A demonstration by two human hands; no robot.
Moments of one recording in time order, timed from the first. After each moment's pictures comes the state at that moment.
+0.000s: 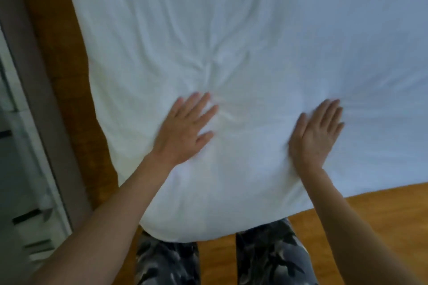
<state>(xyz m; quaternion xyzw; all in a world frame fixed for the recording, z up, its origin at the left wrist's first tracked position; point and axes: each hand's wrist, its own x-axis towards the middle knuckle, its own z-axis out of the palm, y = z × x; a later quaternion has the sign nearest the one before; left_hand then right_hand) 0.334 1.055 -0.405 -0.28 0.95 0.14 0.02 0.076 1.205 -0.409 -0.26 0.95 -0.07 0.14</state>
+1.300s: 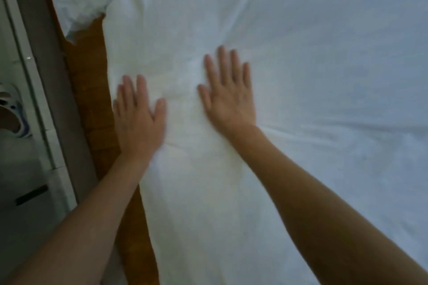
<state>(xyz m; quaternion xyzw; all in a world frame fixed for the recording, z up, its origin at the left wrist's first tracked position) 0.370 0.801 -0.425 -0.62 0.77 0.14 0.05 0.179 0.849 -0.427 -0.58 0.79 -0.09 0.16</state>
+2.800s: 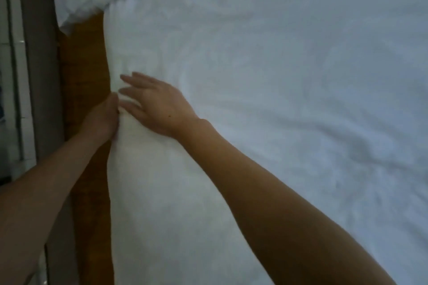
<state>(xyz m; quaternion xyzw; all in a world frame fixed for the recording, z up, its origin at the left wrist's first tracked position) 0.403 0.758 -0.431 -0.71 0.62 0.34 0.04 0.225 0.793 -0.393 -0.77 0.55 -0.18 0.28</state>
